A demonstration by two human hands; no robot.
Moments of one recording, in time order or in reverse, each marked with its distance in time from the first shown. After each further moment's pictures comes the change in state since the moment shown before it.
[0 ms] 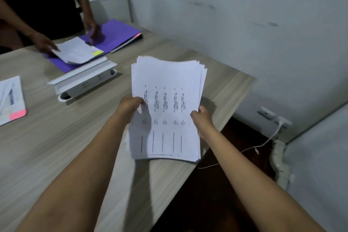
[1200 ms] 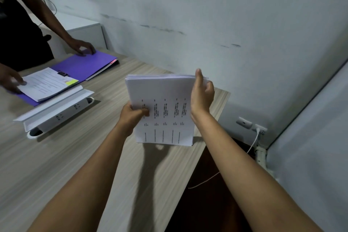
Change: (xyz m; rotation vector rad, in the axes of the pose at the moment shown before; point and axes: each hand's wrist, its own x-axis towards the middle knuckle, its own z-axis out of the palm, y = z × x) left_hand -0.013 0.046 0.041 -0.096 -0.292 0.358; right_hand -0.016 -0.126 -0.025 0.420 0.491 -0.369
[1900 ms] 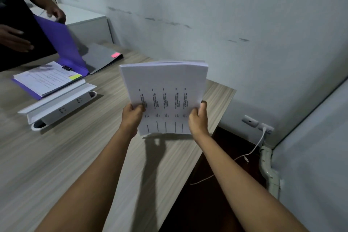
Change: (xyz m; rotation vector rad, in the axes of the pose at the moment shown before) left_hand 0.004 -0.017 0.022 -0.136 0.206 -0.060; right_hand 0.008 0.088 -0.038 -0.313 -0.294 -0.032
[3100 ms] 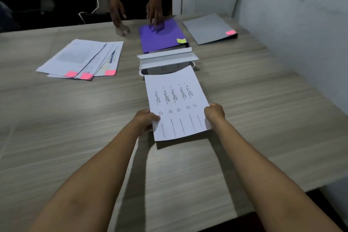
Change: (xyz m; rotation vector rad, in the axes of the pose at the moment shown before) left_hand -0.024 -0.092 -0.201 -0.022 0.477 -0.531; right_hand 0.010 0.028 0.214 -0.453 -0.709 0.245
